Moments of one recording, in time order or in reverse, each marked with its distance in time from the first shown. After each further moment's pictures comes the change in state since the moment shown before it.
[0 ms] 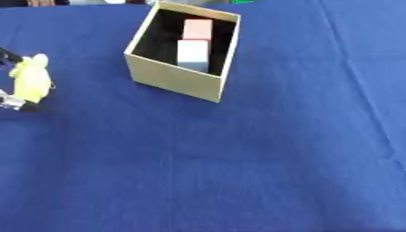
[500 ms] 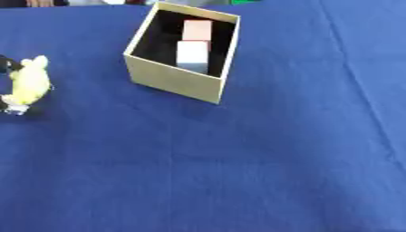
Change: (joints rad) left arm -0.002 -0.020 -0.009 0.037 0.013 -0.008 0.008; right arm -0.003 0.000 0.000 0.000 0.000 -0.001 -0.003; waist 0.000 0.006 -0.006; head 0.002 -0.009
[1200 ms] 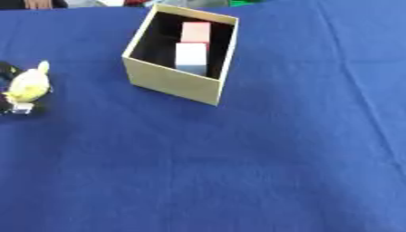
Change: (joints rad) left arm -0.002 -0.013 0.000 0.028 0.032 0.006 0.020; right arm 0.000 0.001 0.000 0.000 0.006 0.012 -0.011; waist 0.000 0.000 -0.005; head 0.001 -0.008
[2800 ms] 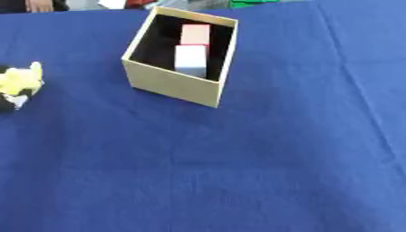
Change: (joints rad) left arm 0.006 0.000 0.015 -0.015 0.018 0.023 0.071; right arm 0.000 0.000 -0.001 0.000 0.004 0.003 -0.006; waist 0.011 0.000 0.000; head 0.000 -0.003
